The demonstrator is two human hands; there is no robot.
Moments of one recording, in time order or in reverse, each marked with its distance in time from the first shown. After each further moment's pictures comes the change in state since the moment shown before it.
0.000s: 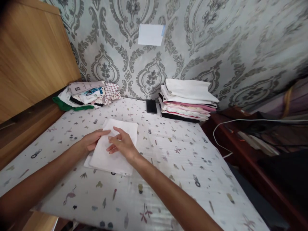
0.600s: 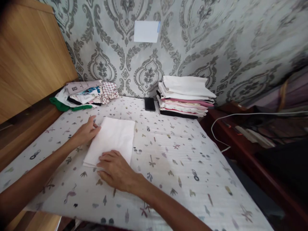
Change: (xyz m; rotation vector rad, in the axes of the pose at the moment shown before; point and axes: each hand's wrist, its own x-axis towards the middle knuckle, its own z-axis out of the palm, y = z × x) left_hand -0.024 0.021 -0.011 1.029 0.605 0.356; right_hand -0.044 0.053 0.002 -1.053 -0.300 -0.762
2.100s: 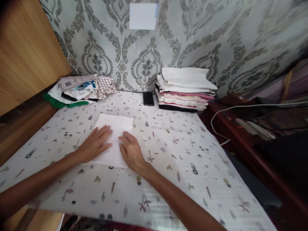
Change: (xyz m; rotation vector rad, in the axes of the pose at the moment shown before) left_hand -0.032 -0.027 0.052 0.575 -0.133 0.585; right_hand -0.025 0.056 -0.005 -0.193 0.318 0.373
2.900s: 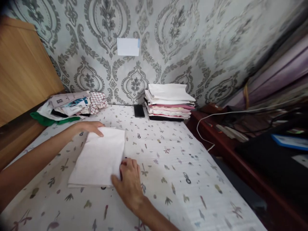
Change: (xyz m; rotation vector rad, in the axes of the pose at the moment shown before) left_hand 0.153 -0.074 -0.068 -0.630 -0.656 -0.178; right_hand -0.024 -0.048 -0.023 0.067 -0.003 0.478
